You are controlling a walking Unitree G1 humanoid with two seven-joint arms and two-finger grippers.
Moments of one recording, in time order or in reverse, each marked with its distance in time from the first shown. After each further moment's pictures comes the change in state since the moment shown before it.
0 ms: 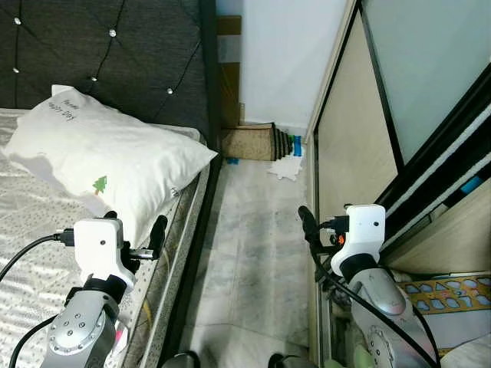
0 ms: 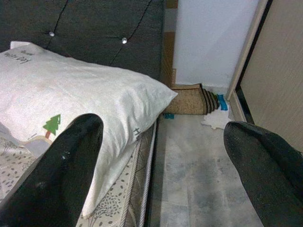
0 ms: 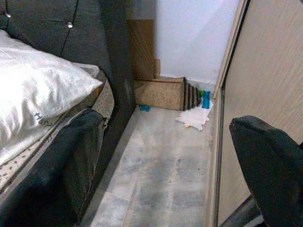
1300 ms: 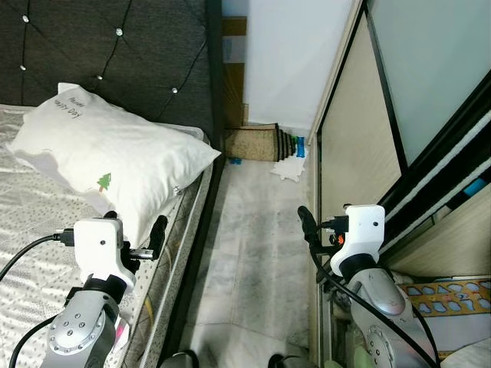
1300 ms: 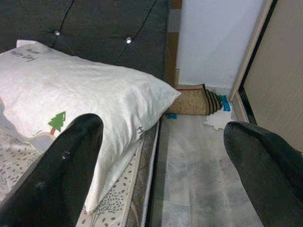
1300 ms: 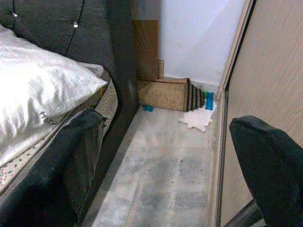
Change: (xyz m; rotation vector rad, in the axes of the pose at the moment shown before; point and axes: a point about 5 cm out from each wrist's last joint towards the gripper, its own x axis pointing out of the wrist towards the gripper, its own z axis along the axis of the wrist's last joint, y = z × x) left arm 0.000 0.000 0.000 0.000 0.000 0.000; right arm 0.000 0.000 0.000 0.000 0.000 0.000
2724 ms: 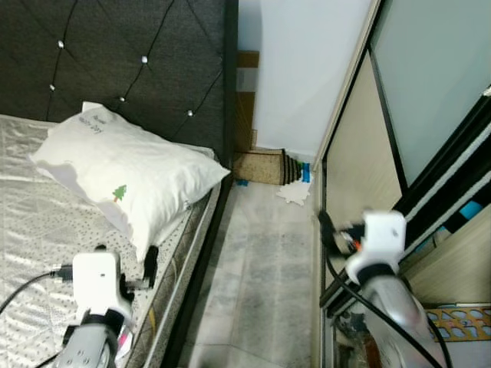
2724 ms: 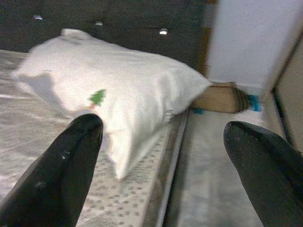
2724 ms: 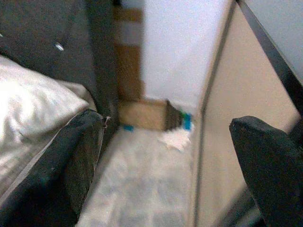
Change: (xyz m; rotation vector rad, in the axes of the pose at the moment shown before) left arm -0.031 -0.001 -0.031 0.021 0.100 0.076; right arm -0.017 -0.026 -0.016 -0.028 0.014 -0.134
